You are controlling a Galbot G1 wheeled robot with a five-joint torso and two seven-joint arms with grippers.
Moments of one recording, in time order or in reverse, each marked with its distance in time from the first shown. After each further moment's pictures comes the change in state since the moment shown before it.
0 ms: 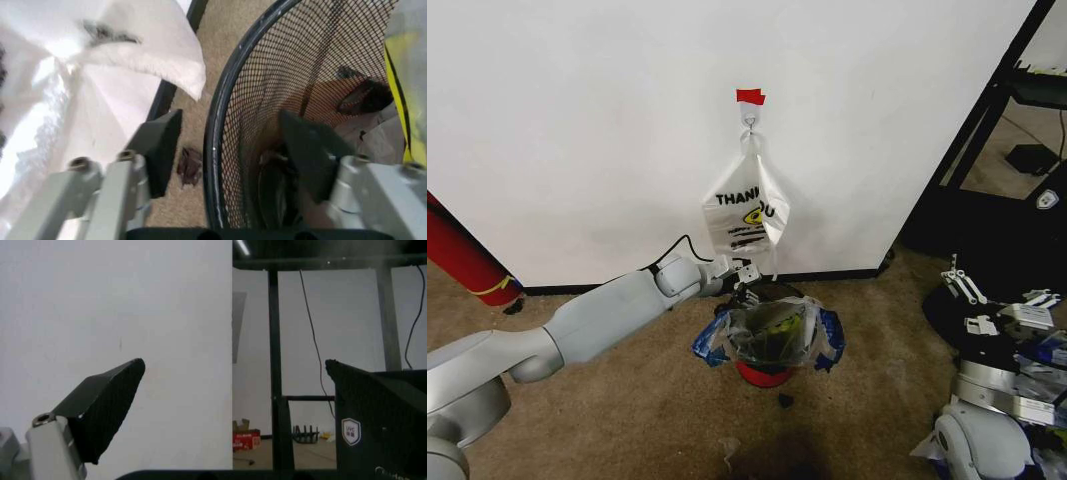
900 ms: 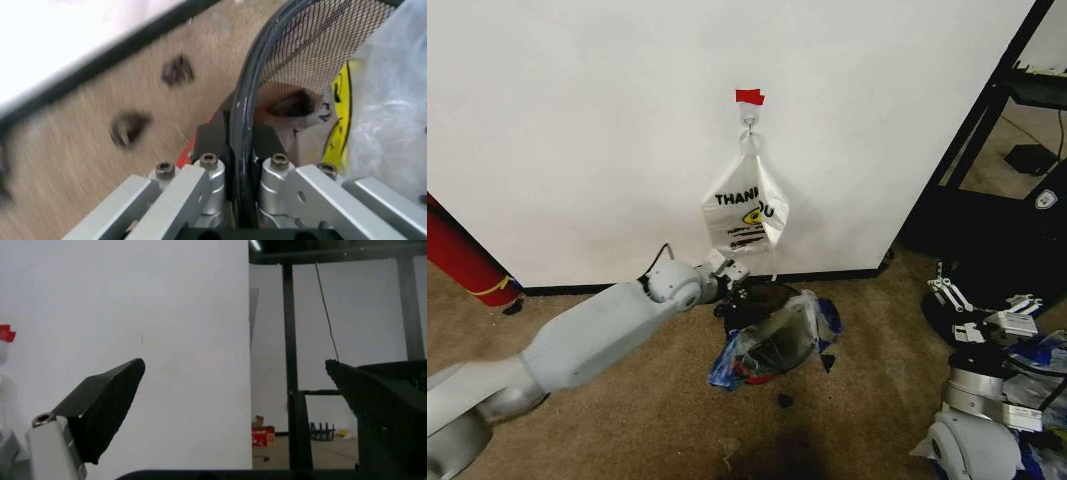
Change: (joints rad) left arm 0.298 0.150 -0.317 -0.405 -0.636 0.461 -0.632; right arm -0.016 -0.009 -0.047 -0.007 0.000 0.031 -0.015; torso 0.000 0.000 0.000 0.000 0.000
